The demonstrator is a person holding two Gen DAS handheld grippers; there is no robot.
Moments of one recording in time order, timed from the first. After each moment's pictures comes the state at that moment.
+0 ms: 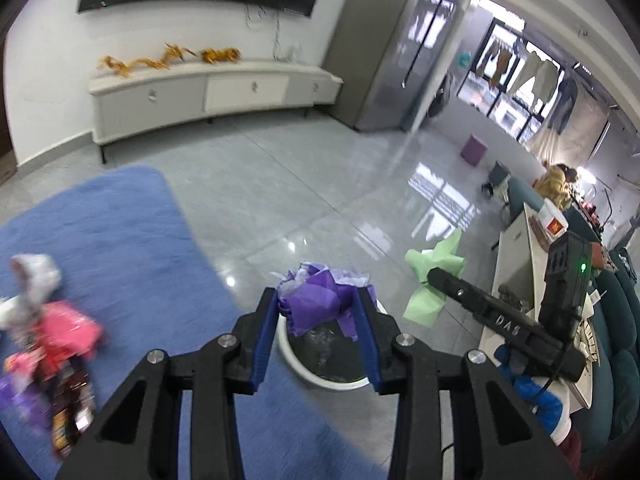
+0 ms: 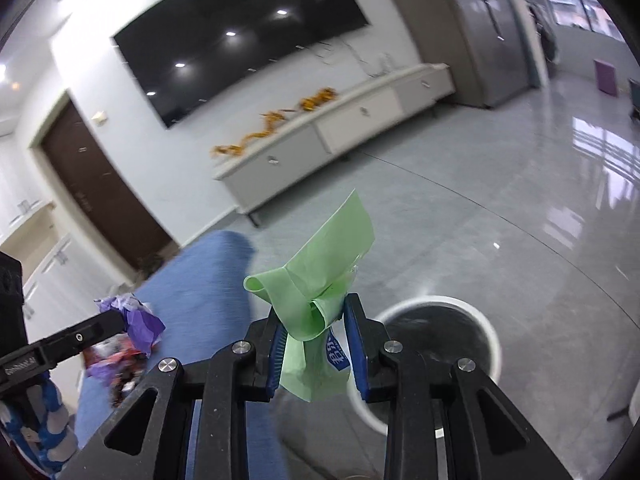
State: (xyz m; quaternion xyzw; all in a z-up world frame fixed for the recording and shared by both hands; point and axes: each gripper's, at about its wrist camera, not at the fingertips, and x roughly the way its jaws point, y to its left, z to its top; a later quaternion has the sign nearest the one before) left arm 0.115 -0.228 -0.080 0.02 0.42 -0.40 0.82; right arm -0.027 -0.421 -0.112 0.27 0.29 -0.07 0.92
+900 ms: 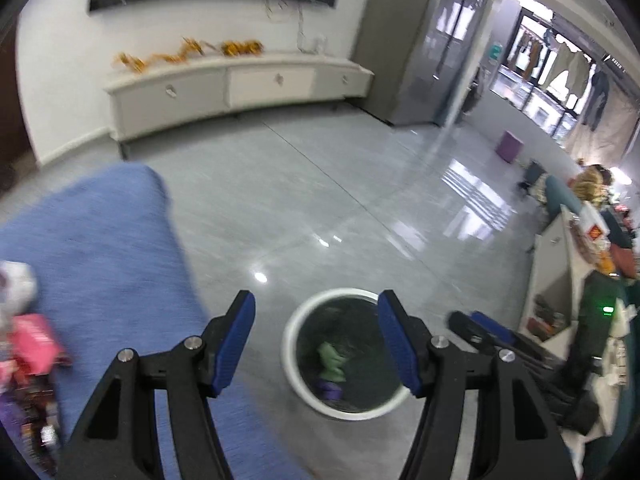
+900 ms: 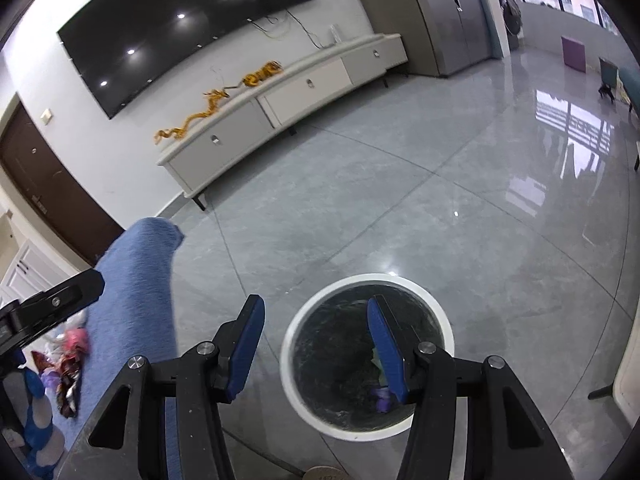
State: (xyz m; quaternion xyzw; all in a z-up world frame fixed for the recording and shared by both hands) left arm 0.123 -0.267 -0.100 0.05 0.41 -0.32 0.85; right arm -0.023 -0.465 -0.146 0.27 0.34 -0.13 0.89
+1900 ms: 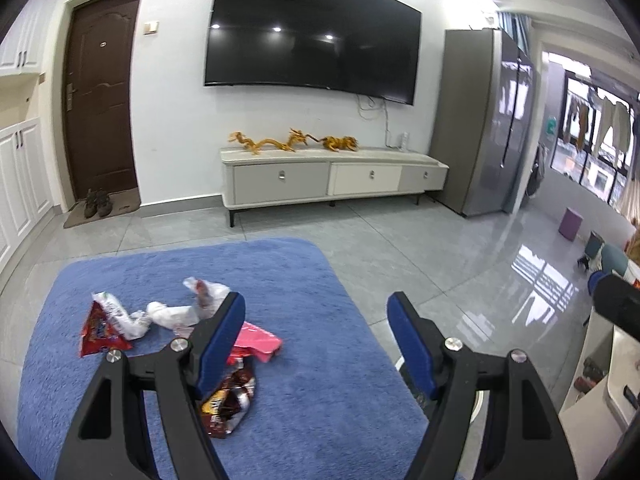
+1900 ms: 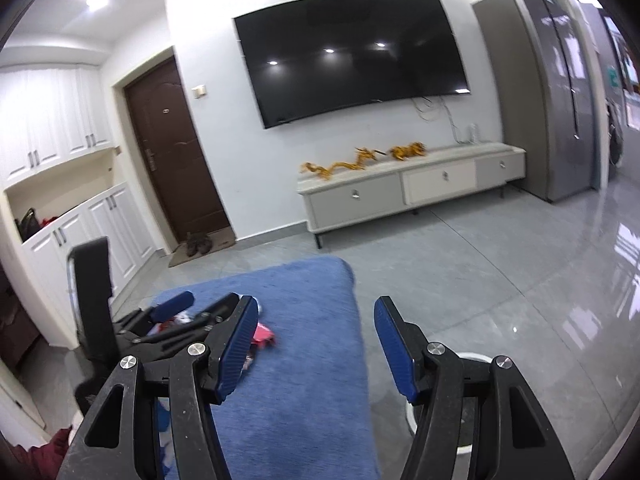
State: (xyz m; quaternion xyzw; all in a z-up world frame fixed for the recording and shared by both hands) left arm 0.056 -0.084 -0.010 0.00 0.27 -0.19 0.95; right arm -0.070 -0.268 0.038 0.12 0.22 0.04 0.97
